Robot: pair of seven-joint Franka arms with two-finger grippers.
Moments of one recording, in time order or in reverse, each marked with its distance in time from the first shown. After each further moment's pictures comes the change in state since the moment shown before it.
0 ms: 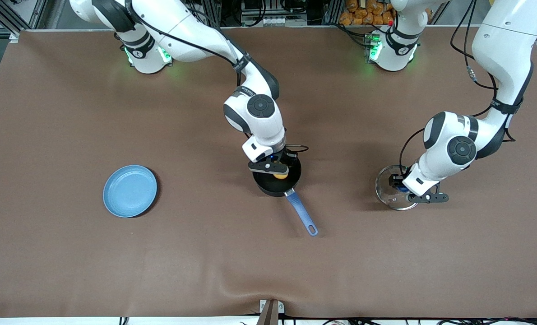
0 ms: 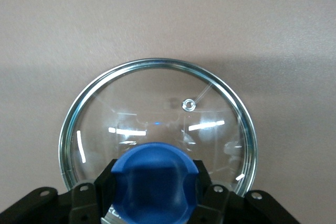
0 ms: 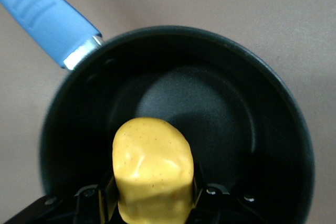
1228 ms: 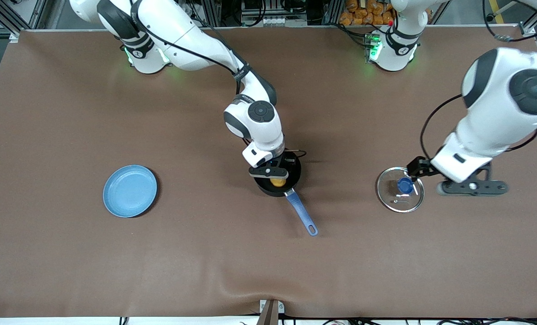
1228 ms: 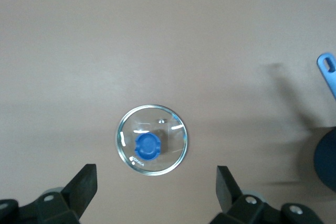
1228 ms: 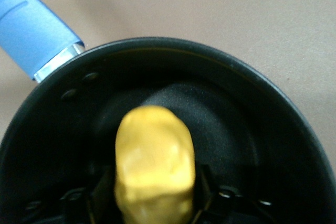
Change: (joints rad) left arm 0.022 -0.202 -0.215 0.529 -0.070 -0.649 0.001; right arm -0.004 0.049 -0.015 0.009 -0.054 0.076 -0.011
